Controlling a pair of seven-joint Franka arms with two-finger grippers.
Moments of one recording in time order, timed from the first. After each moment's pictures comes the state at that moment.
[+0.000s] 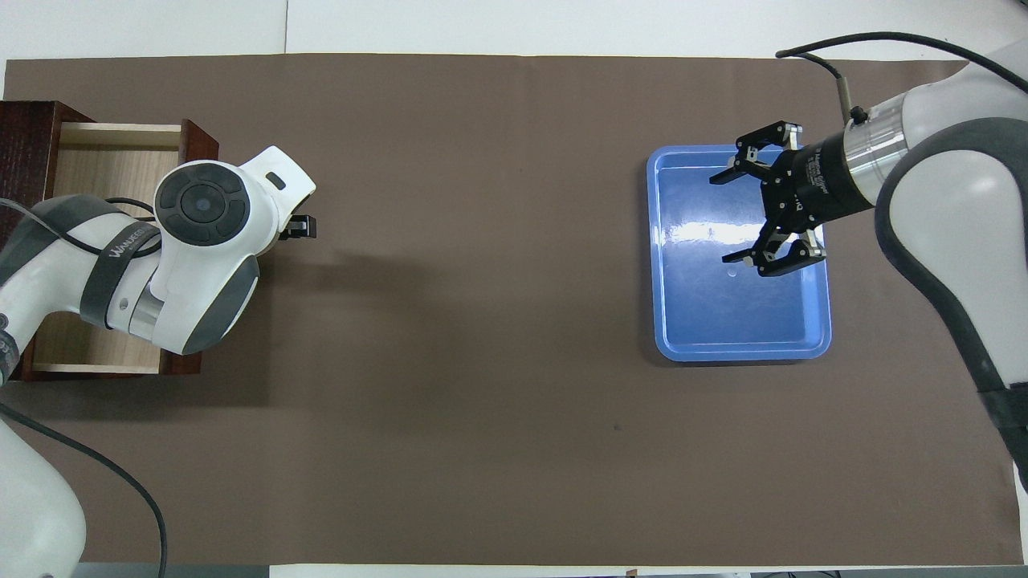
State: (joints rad) left arm -0.26 0.21 -0.02 -1.97 0.43 2.25 -0.48; right arm 0.06 0.19 0.03 -1.64 0.50 1.78 1.47
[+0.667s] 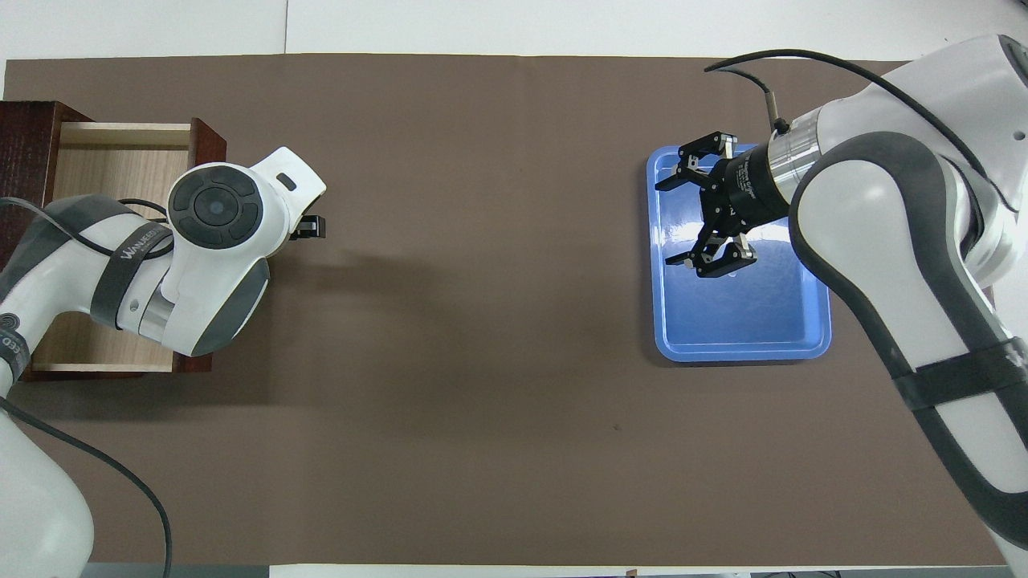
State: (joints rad) left arm -0.29 0.22 -0.02 -1.90 0.40 2.16 -0.51; right arm 0.14 0.24 0.03 -1.68 0.63 1.87 1.51
